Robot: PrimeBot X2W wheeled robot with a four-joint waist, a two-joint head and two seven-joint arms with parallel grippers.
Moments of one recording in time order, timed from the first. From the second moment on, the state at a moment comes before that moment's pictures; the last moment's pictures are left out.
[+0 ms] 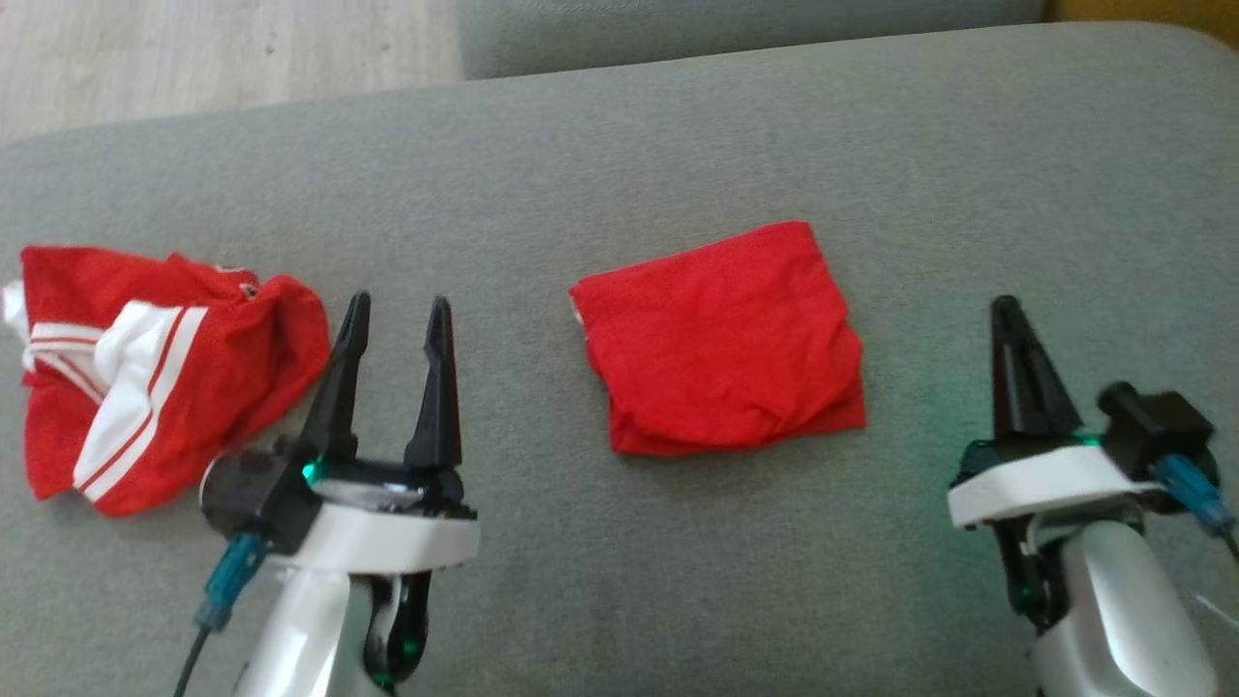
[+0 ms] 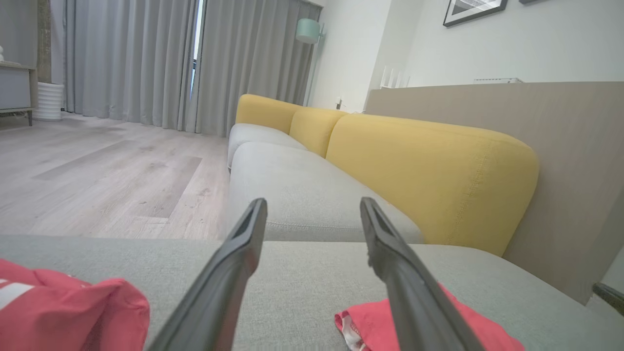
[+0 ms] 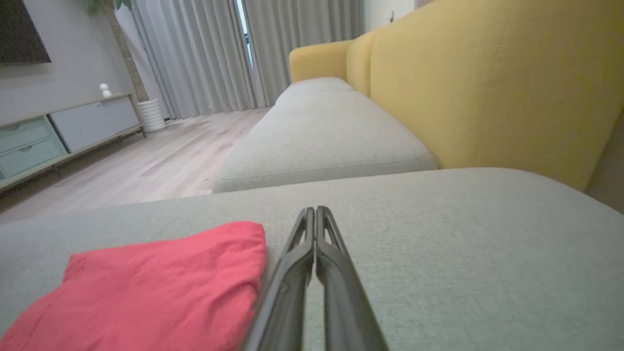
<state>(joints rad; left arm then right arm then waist) -0.19 0.05 -0.23 0.14 -0.31 -0.09 -0.26 -0.22 -0.06 0.01 0.37 0.15 0.13 -0.25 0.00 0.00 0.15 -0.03</state>
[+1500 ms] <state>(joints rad) -0.23 0.05 -0.30 0.16 -0.32 -0.10 -0.26 -0.42 -0.05 0.10 0.70 0.21 0.13 -0.12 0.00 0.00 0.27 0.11</state>
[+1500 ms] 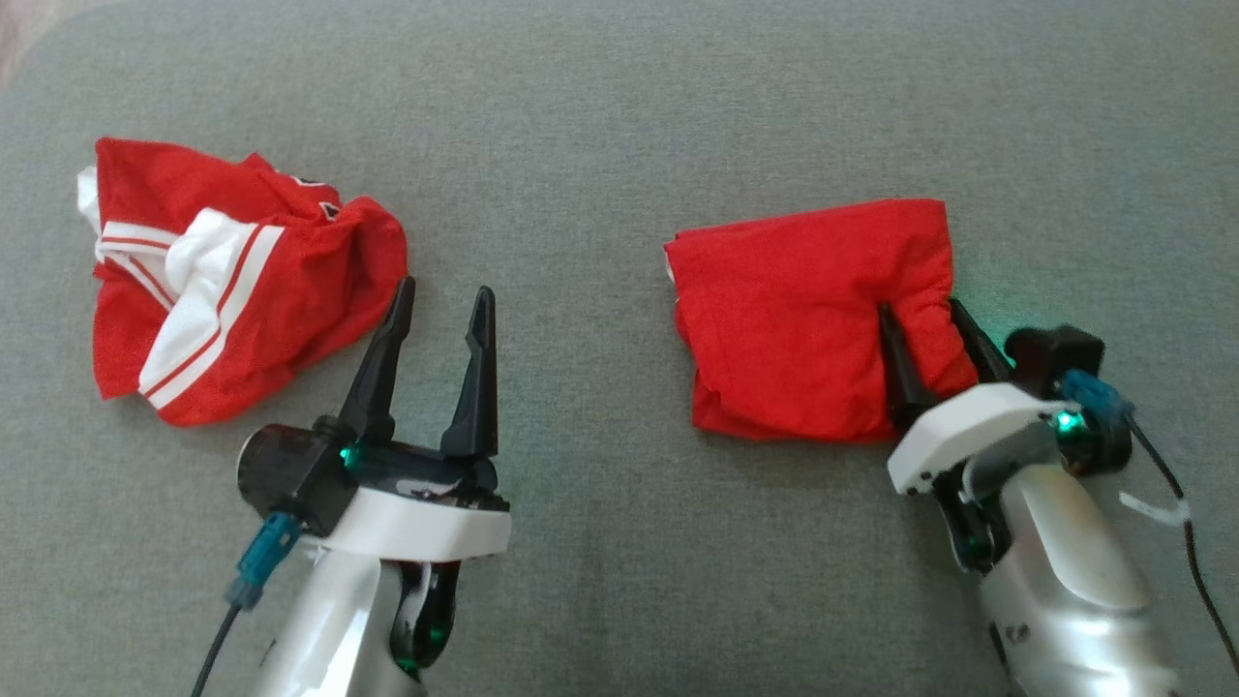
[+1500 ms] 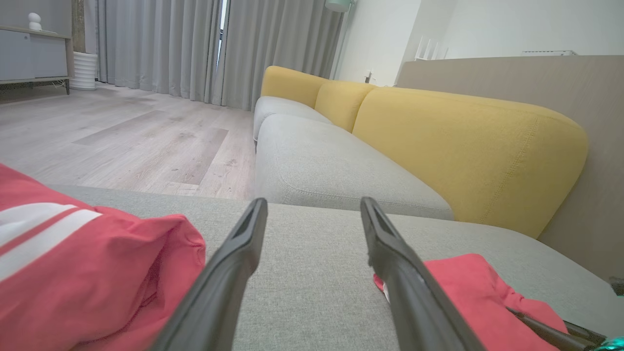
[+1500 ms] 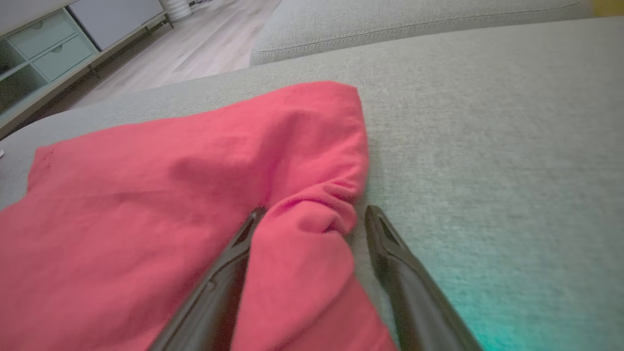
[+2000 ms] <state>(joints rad) -0.23 0.05 -0.29 0.16 -0.31 -0.10 -0.26 -0.46 -0.05 0.13 0.76 0.05 0.13 -0.19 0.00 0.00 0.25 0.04</state>
